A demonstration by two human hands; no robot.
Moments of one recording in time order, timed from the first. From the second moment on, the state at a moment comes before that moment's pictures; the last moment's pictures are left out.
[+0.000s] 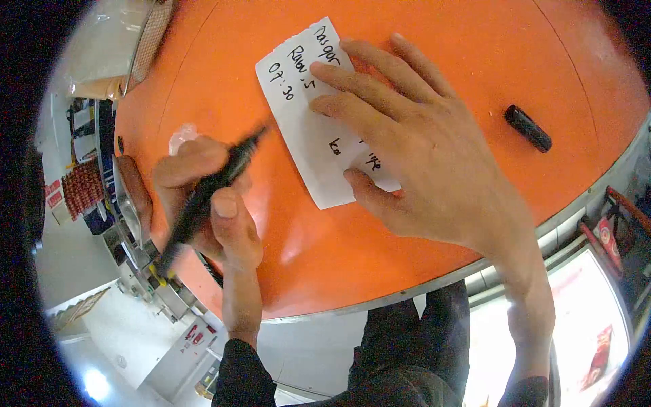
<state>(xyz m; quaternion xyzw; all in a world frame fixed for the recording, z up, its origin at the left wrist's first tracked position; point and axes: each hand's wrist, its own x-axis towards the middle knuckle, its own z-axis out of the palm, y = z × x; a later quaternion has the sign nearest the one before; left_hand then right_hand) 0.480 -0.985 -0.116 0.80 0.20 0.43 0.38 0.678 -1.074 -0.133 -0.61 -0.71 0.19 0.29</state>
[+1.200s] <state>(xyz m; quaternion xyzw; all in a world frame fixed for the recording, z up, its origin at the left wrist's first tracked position) 0.485 -0.978 -0.137 0.85 0.28 0.36 0.27 0.681 -1.070 -0.156 -0.64 -0.72 0.10 0.24</state>
